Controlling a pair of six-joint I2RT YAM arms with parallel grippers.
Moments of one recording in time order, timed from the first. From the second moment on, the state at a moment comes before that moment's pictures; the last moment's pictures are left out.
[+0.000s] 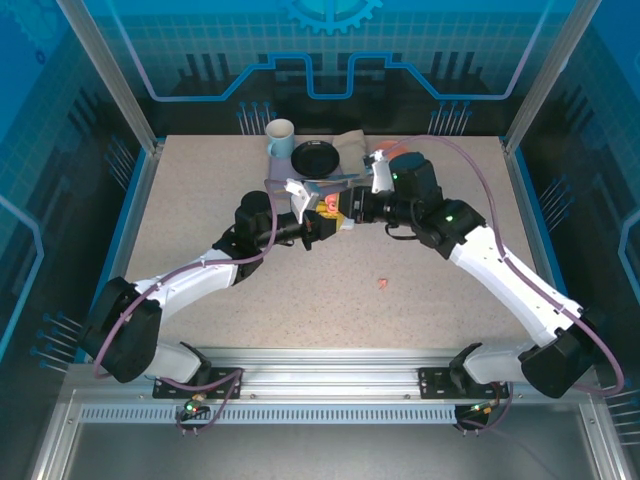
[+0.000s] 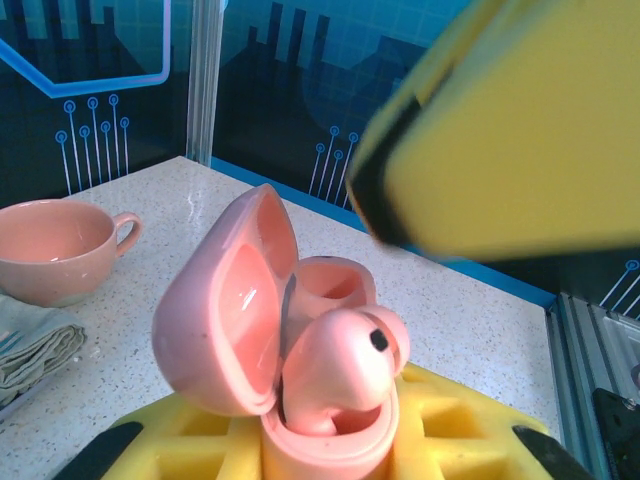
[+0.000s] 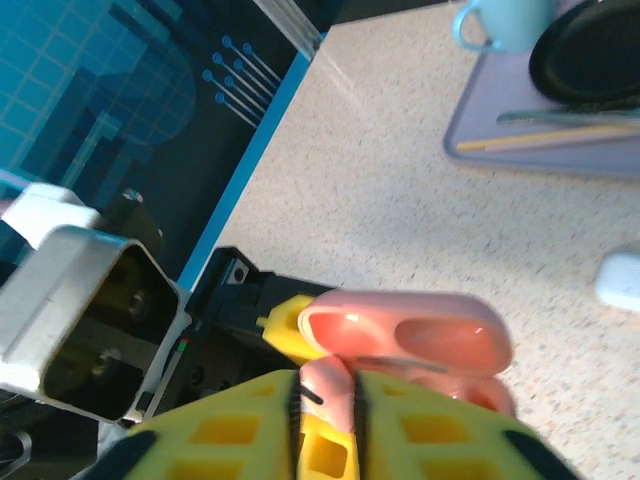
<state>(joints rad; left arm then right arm) -0.53 1.41 0.82 0.50 0.59 -0.16 0.59 1.30 1.32 -0.51 -0.29 0.56</state>
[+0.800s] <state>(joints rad) -0.53 1.41 0.80 0.50 0.59 -0.16 0.68 1.30 1.31 -0.52 -0.35 0.62</state>
